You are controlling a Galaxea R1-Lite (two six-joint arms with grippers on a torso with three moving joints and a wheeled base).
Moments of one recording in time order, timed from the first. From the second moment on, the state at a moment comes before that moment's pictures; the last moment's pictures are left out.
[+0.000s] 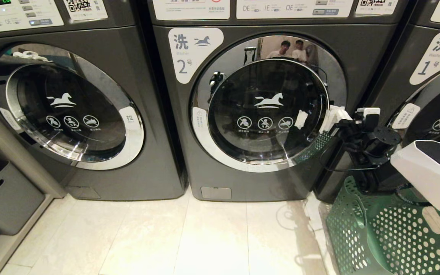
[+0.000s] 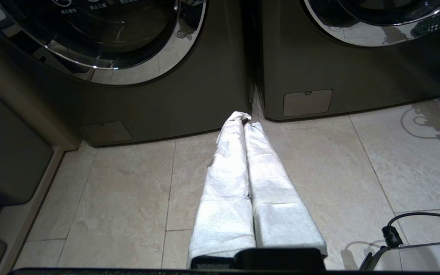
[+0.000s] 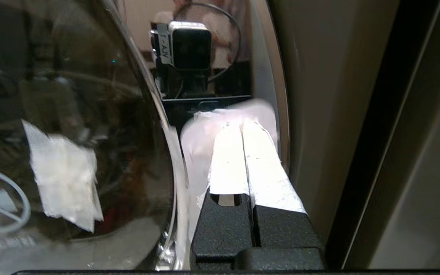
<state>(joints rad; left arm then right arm) 0.00 0.00 -0.02 0.00 -0.03 0.18 -0.06 2.53 -1.48 -1.52 0.01 0.00</state>
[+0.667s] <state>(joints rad) 0.00 0.00 -0.02 0.00 -0.03 0.18 -0.09 2.68 -1.73 -1.47 0.01 0.00</state>
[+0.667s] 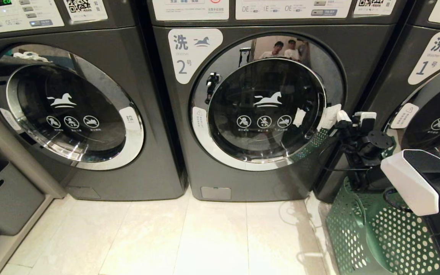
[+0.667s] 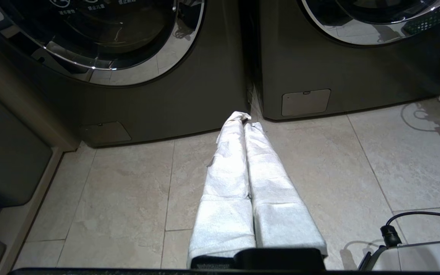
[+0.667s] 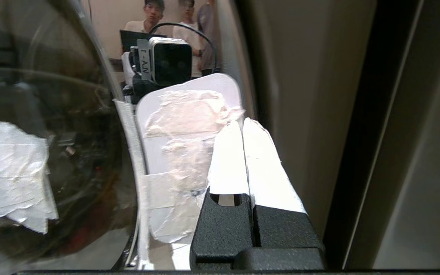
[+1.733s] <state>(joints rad) 0.00 0.00 -0.02 0.00 -0.03 0.18 -0.04 2.65 -1.71 -1.34 0.01 0.07</state>
